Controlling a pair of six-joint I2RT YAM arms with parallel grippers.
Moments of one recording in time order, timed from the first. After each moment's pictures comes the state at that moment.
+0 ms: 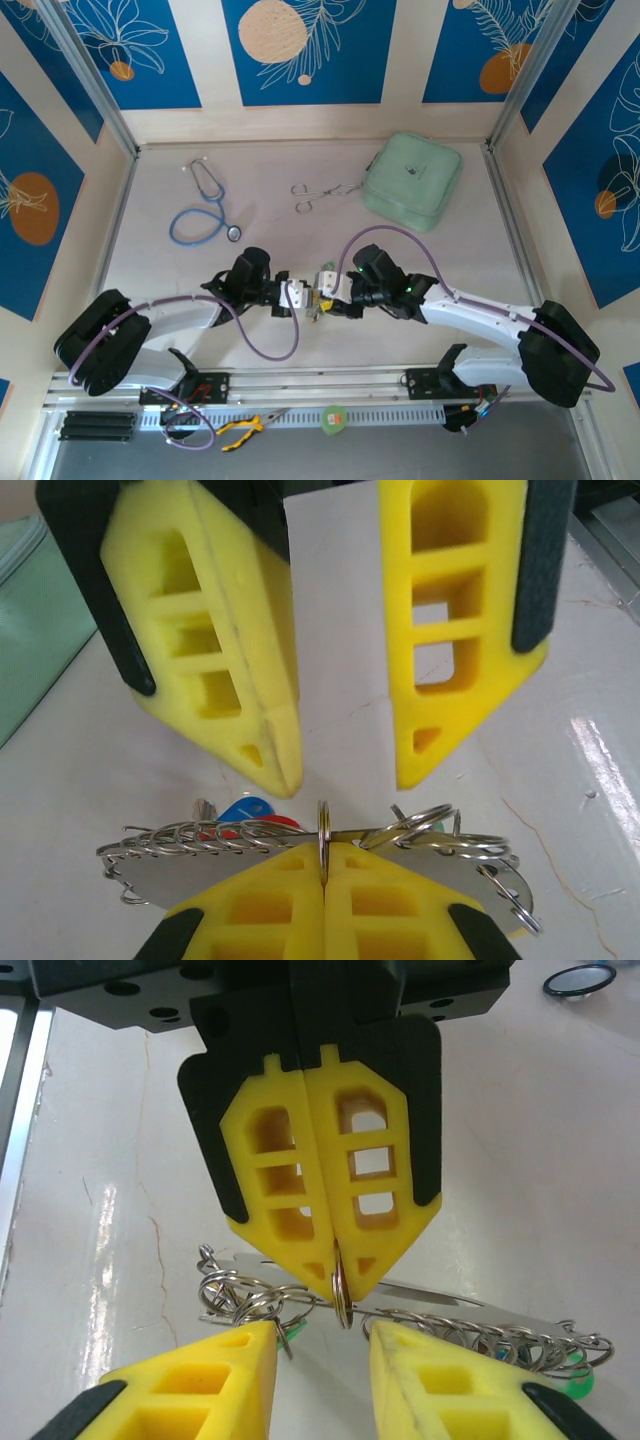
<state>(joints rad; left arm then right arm) -0.74 1.35 0.47 0.30 0.61 0.79 0.85 1.20 0.59 -0.14 -0.35 -0.54</state>
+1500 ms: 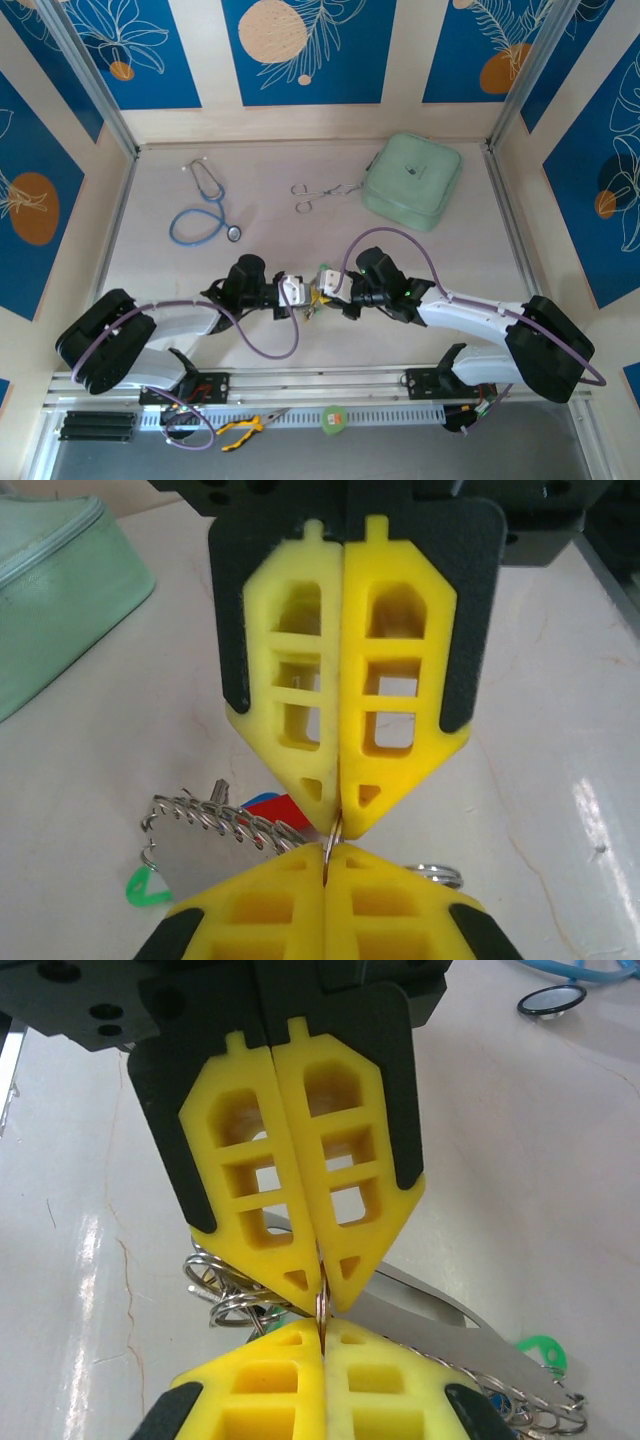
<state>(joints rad) -0.74 1.36 0.38 0.50 0.58 0.58 0.82 1.23 0.51 0.05 -0.39 -0.50</state>
